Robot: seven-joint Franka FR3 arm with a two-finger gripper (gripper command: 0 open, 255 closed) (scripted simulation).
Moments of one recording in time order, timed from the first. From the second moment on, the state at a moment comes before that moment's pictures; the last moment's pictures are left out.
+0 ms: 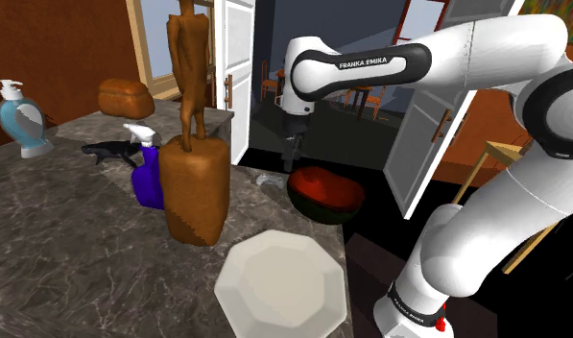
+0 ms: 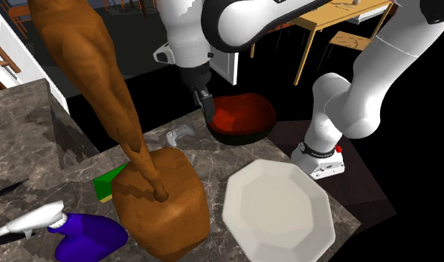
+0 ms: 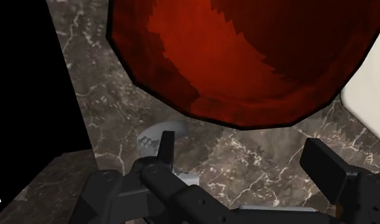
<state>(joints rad) 0.07 -0.30 -0.03 -2.18 0.04 1.79 -0.32</state>
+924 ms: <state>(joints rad) 0.08 -0.06 -0.01 -2.14 -0.01 1.98 -0.36</state>
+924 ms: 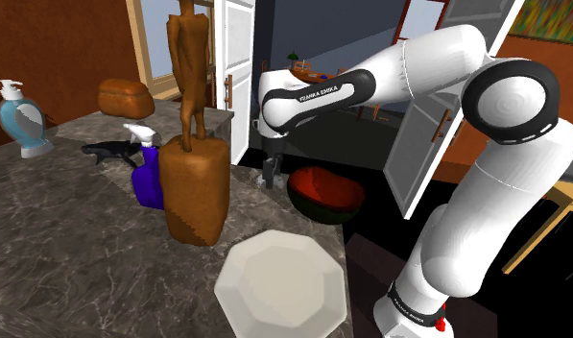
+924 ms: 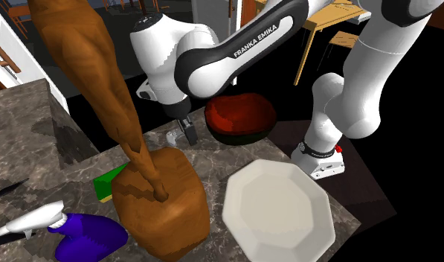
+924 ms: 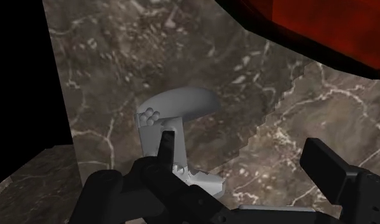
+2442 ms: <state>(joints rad) 0.05 0.04 -0.04 -2.00 -0.03 1.94 -0.54</state>
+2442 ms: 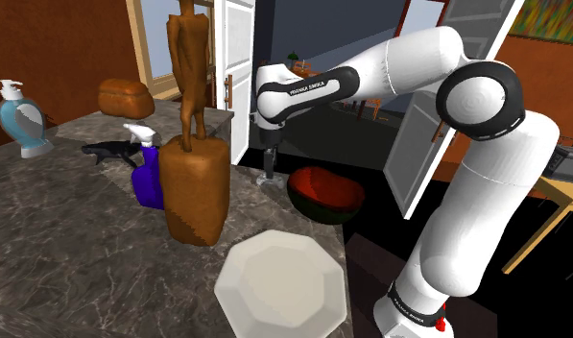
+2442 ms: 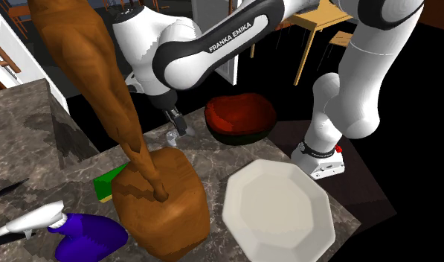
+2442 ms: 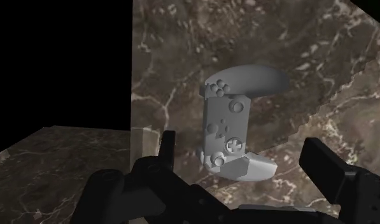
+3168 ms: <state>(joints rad) 0.05 0.08 -0.04 -2.06 -0.04 2.04 -0.56</state>
